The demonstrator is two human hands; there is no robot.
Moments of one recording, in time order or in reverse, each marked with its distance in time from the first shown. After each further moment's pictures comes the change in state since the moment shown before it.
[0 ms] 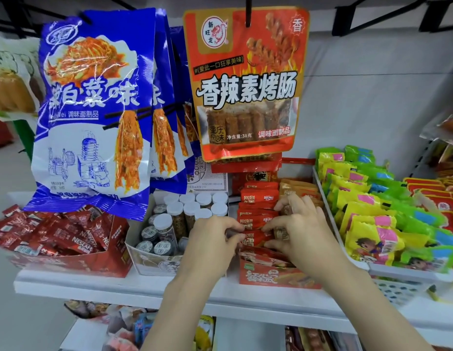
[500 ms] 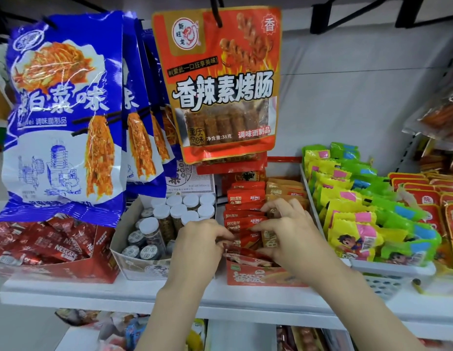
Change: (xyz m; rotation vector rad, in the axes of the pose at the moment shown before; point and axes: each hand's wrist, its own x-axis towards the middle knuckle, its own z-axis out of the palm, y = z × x) left_hand 0.003 -0.007 0.013 0.207 0.073 0.129; right_hand -0.011 0.008 -0.003 0.068 -0.033 -0.052
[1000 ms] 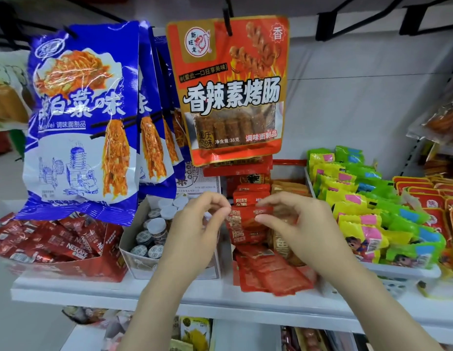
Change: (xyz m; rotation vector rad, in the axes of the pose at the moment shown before) left_hand -0.002 0.012 -0.043 -0.363 0.065 0.055; right_hand 0.002 -0.016 -0.029 0.586 0.326 0.042
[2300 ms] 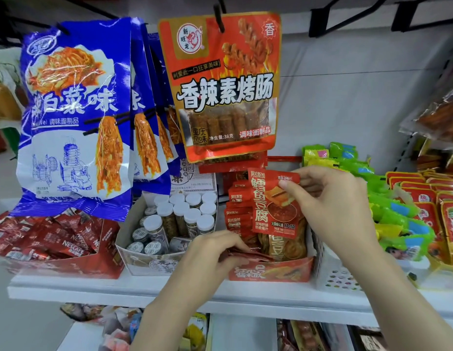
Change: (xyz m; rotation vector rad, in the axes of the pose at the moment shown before) left_hand -0.029 -0.011 0.024 0.082 -0.286 0.106; right_hand 0.011 -0.021 -0.035 -0.107 0.261 0.028
